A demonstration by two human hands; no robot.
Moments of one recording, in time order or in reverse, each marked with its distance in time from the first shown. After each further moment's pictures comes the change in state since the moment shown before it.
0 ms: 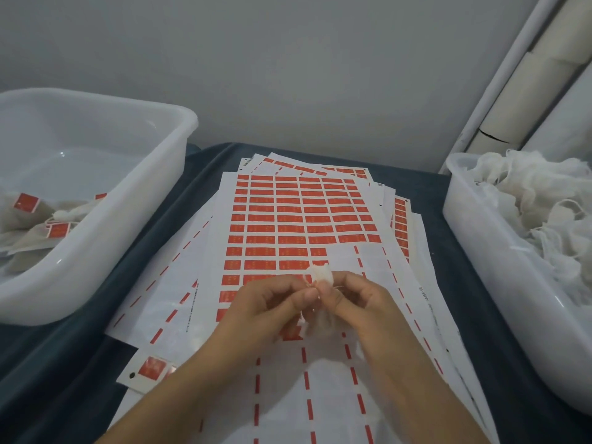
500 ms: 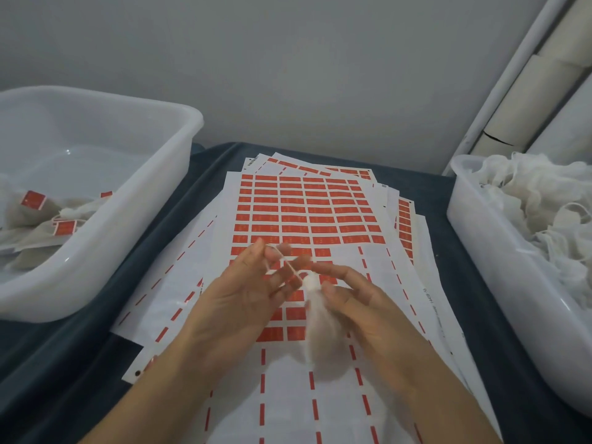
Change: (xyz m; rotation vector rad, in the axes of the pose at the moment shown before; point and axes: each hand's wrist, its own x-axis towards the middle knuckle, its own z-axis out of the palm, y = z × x) left_hand 0.004 0.003 -0.022 -0.811 0.036 -0.202; right_hand 0.005 0.001 -0.003 -0.032 -0.143 0.075
